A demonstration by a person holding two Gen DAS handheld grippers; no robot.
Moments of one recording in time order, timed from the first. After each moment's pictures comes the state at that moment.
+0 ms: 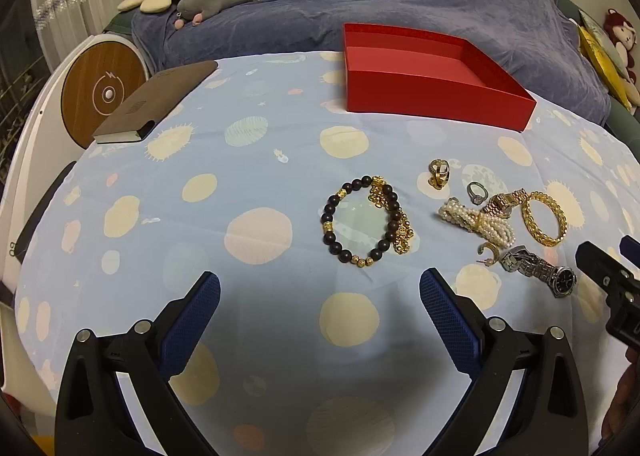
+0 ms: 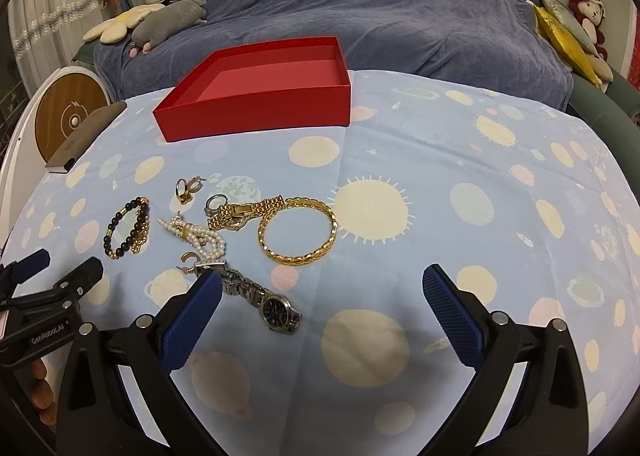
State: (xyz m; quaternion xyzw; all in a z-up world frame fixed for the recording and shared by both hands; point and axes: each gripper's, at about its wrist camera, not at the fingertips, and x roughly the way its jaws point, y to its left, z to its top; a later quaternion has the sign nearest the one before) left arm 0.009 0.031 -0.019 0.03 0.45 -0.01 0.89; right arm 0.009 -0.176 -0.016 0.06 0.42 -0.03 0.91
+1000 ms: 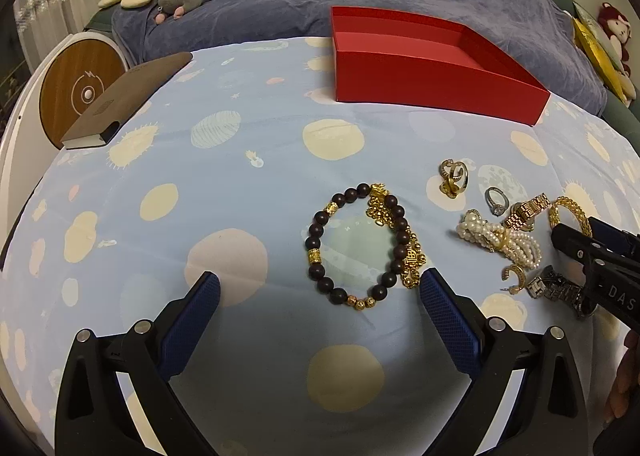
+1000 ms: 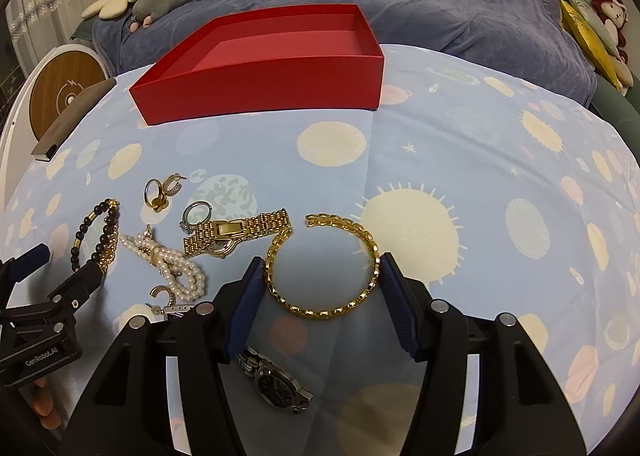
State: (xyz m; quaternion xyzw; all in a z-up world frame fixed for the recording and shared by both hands) left arm 0.047 0.029 -0.045 0.03 0.46 -0.03 0.89; right arm 0.056 -0.171 -0.044 0.03 0.45 -0.02 0.89
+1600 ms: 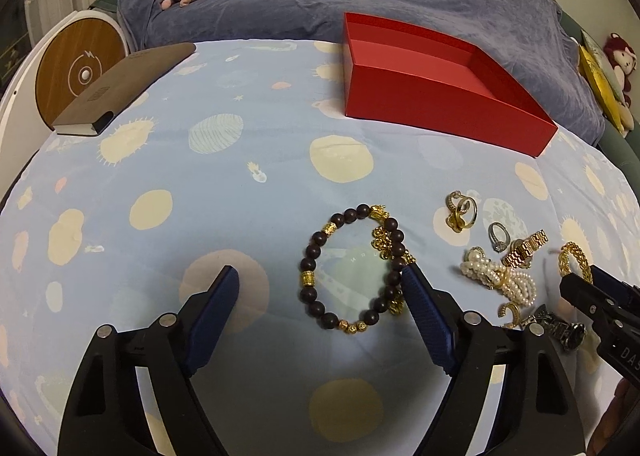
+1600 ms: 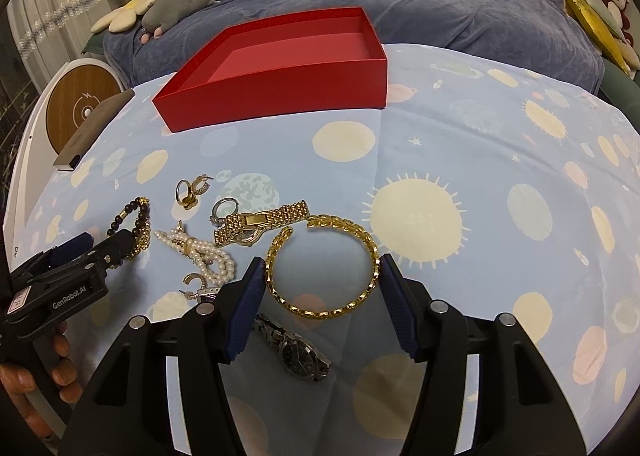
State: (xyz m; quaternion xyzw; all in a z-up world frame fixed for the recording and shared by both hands) left arm 0.064 0.038 -0.042 -0.02 0.45 -0.03 0.89; right arm 0.042 -0.172 -0.032 0.07 0.45 0.01 0.89
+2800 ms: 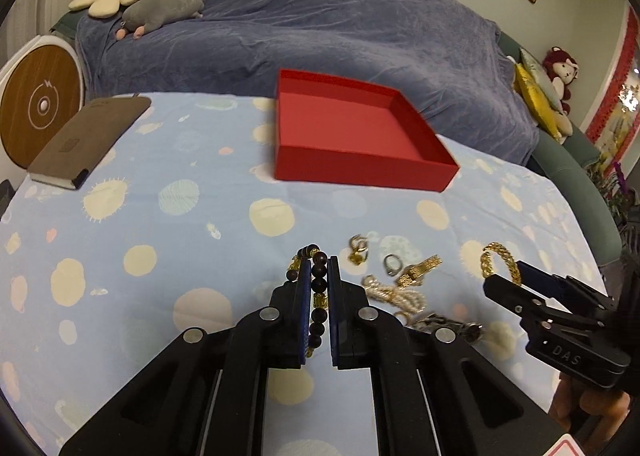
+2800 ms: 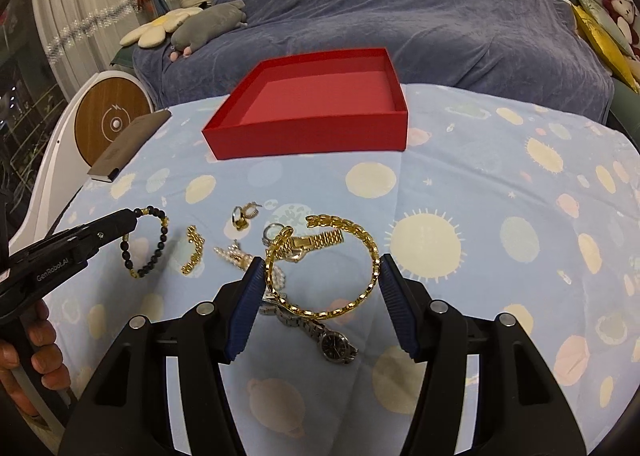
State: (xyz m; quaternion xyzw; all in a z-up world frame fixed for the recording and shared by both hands) left arm 0.035 0.038 0.041 -0.05 0.40 -0.16 0.90; right arm 0.021 -0.164 0.026 0.07 0.40 0.05 0.91
